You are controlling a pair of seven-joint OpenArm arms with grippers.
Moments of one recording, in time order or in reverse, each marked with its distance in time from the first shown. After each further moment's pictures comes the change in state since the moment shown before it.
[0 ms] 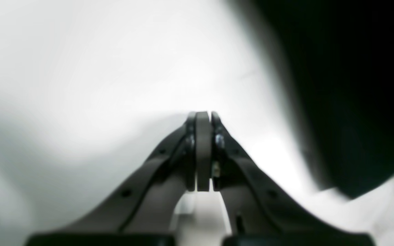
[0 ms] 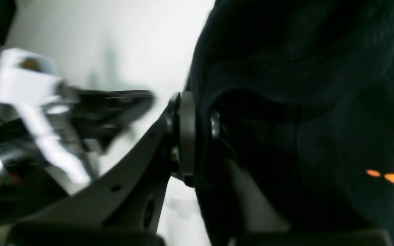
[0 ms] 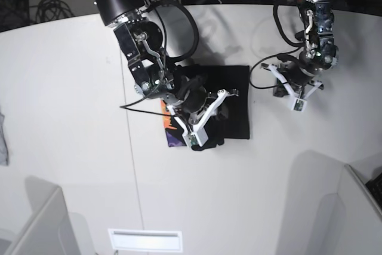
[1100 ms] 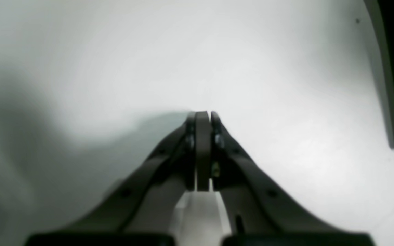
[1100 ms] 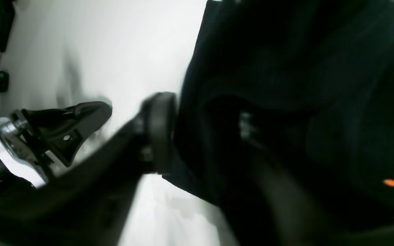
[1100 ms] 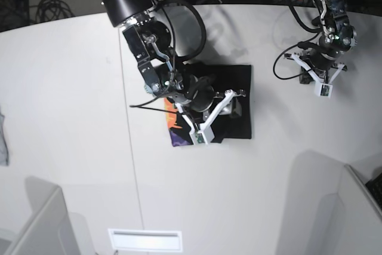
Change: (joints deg) left arm 5.7 0.1 -10.1 2.6 0.3 0.0 0.1; right arm 0.3 -2.2 0.0 -5.2 0.7 0.0 4.0
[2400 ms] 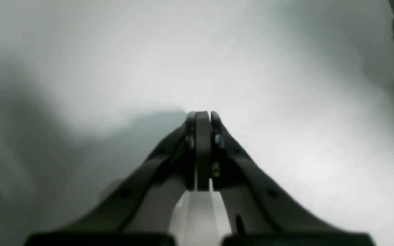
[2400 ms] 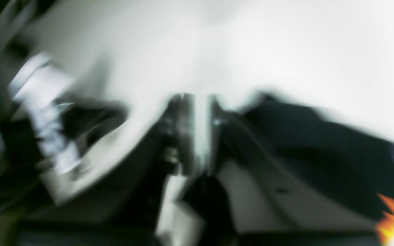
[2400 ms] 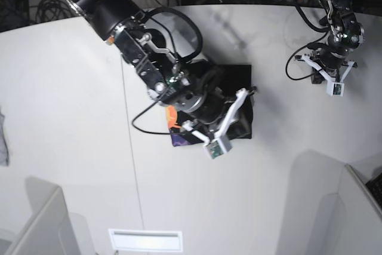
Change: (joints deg) left arm 0.0 0.2 -4.9 0.0 0.0 0.0 0.0; right arm 7.3 9.0 -12.6 11.7 -0.3 -4.1 3.4
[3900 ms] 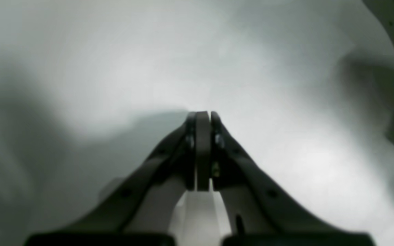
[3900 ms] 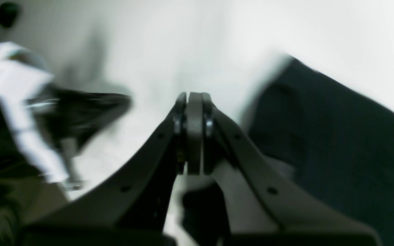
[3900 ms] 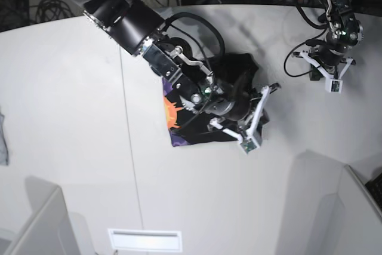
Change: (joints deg) left arm 1.3 0.0 0.6 0.7 -0.1 0.0 0.1; right arm 5.1 -7.5 -4.7 -15.4 0.4 0.1 -1.5
